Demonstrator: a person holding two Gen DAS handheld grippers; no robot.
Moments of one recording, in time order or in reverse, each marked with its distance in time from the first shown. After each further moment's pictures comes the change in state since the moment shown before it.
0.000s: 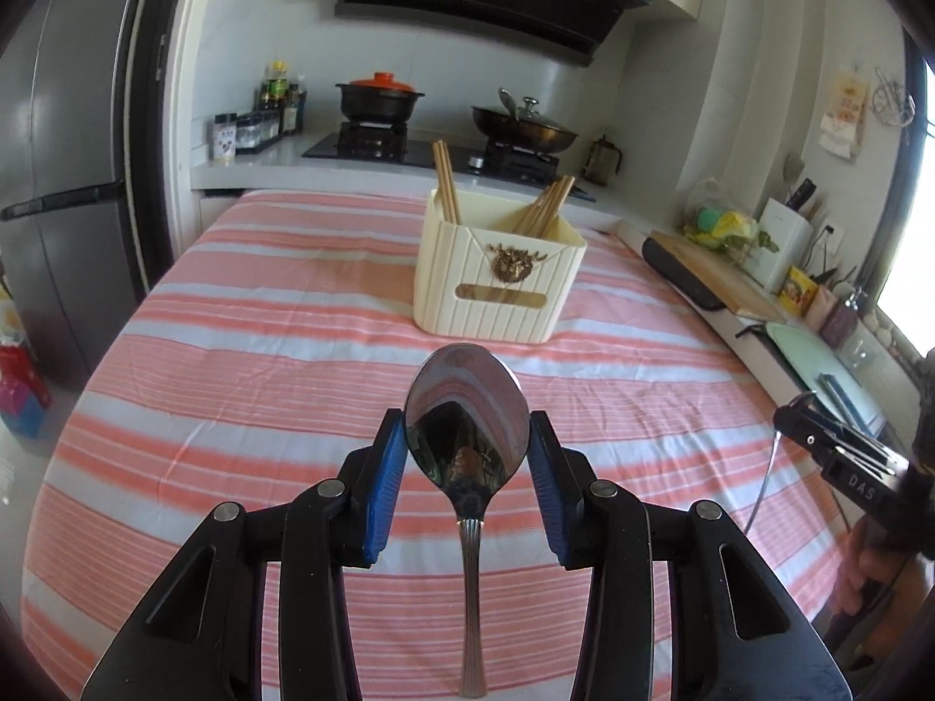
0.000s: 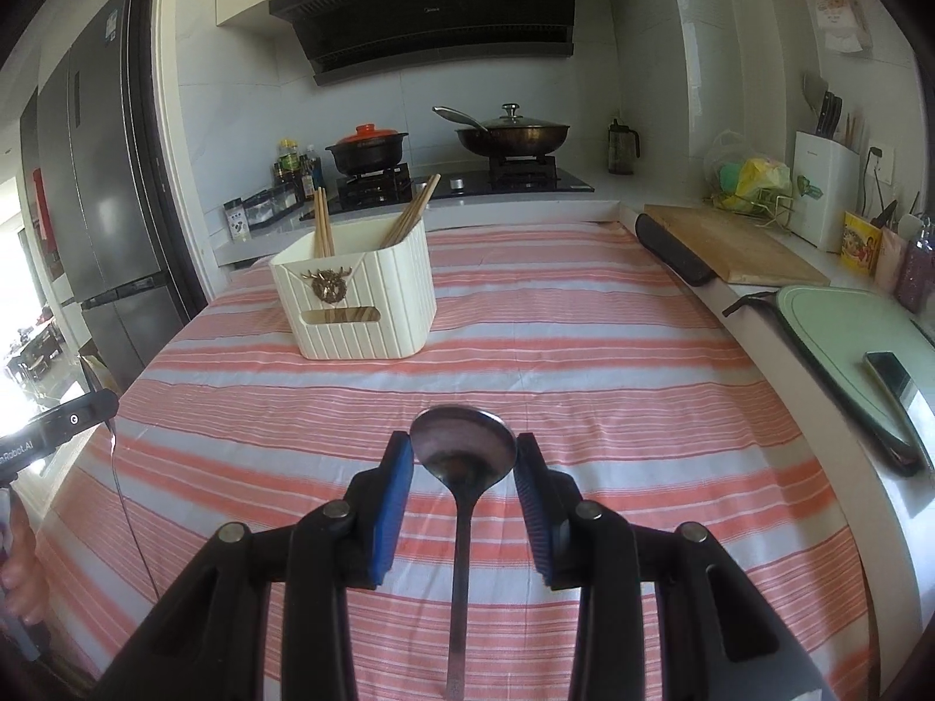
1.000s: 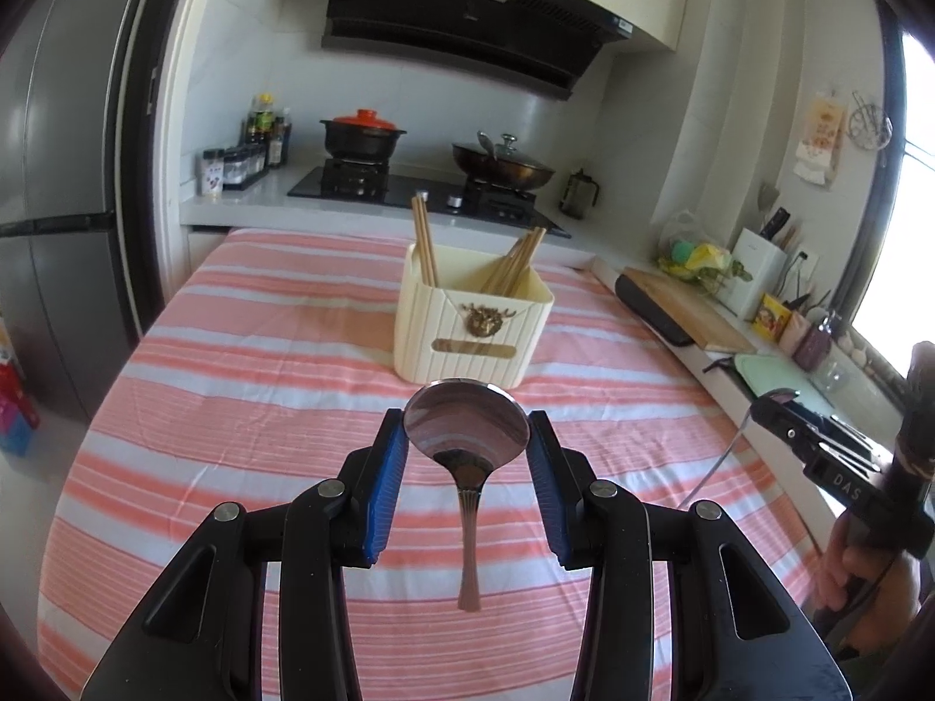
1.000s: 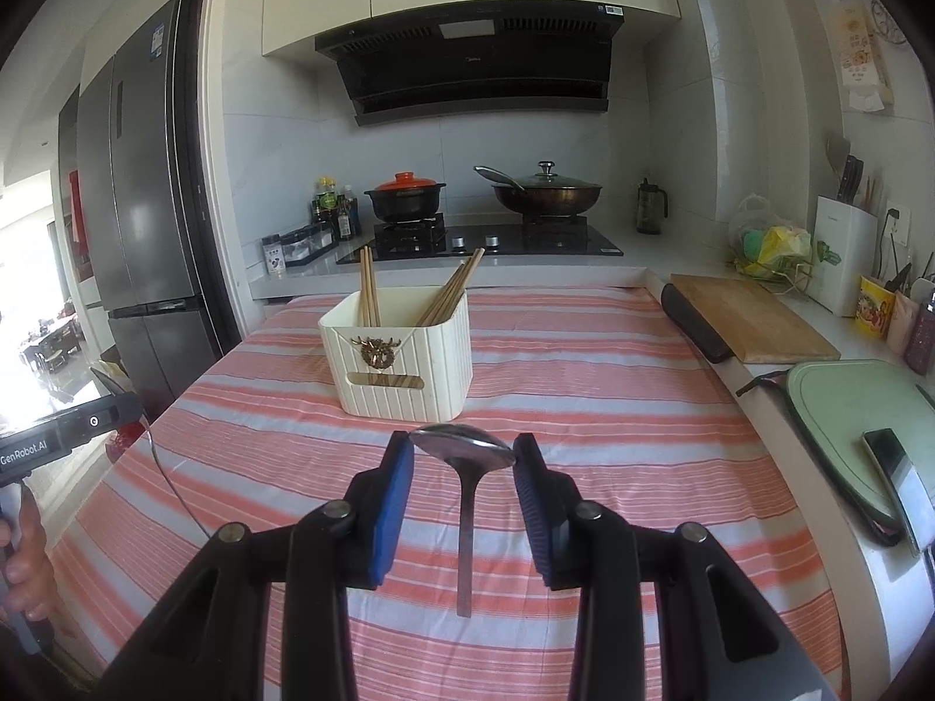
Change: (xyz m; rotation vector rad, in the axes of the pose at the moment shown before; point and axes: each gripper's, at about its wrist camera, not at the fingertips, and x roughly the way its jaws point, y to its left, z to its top) left arm -0.030 -0.004 0.031 0.012 -0.068 -0.050; right arm -0.029 0.021 0.033 -0.064 -0.106 0.055
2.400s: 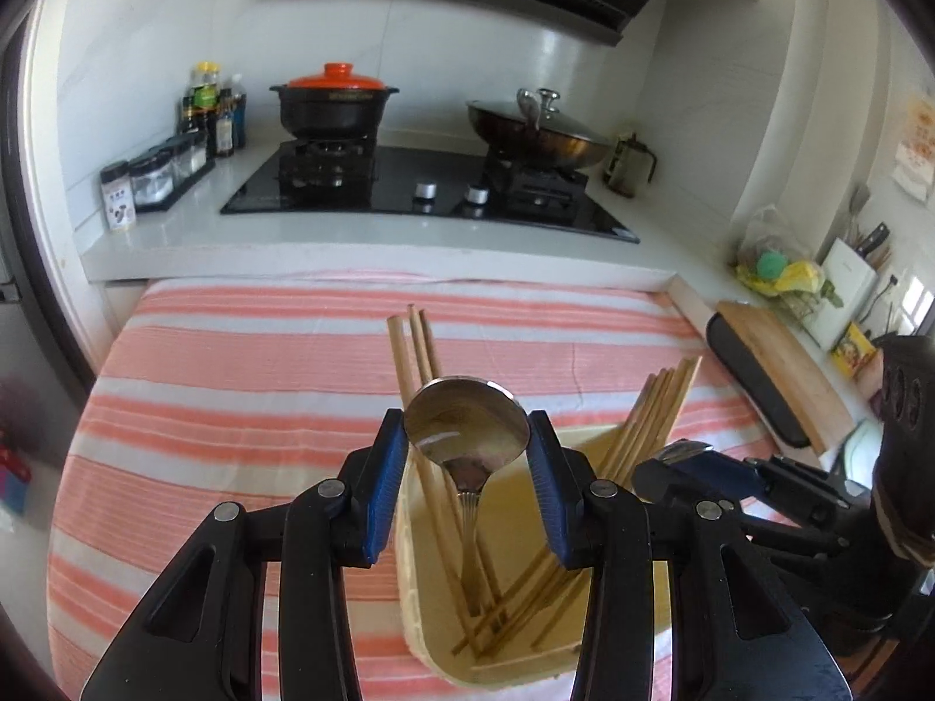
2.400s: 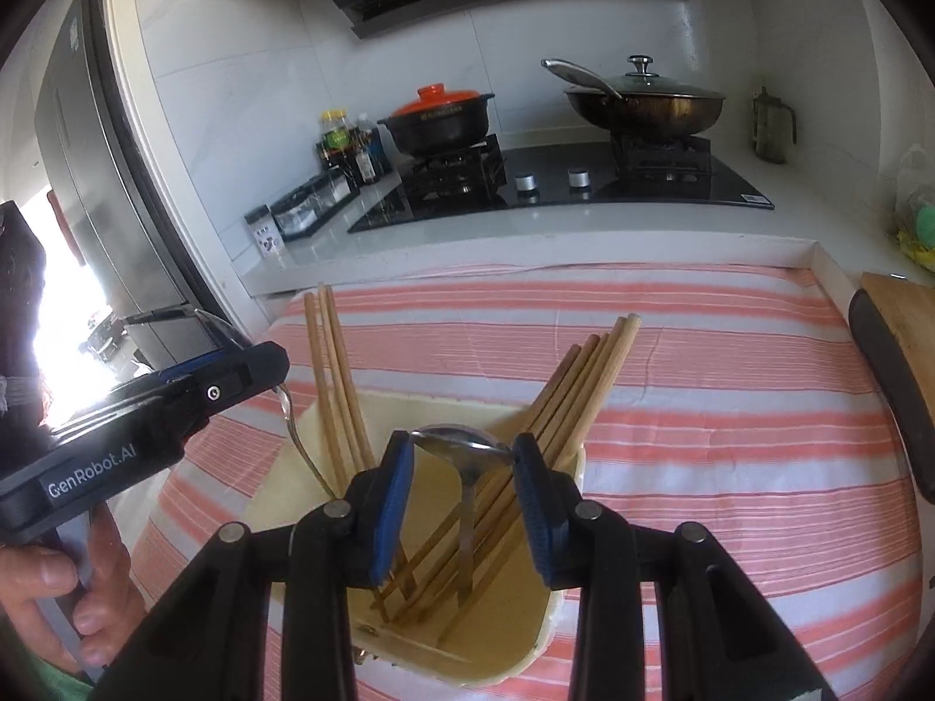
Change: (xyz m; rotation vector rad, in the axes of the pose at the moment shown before) left arm 0.278 0.021 0.171 0.027 0.161 0.051; right arm 0.308 0.017 0.142 0.064 0.262 0.186
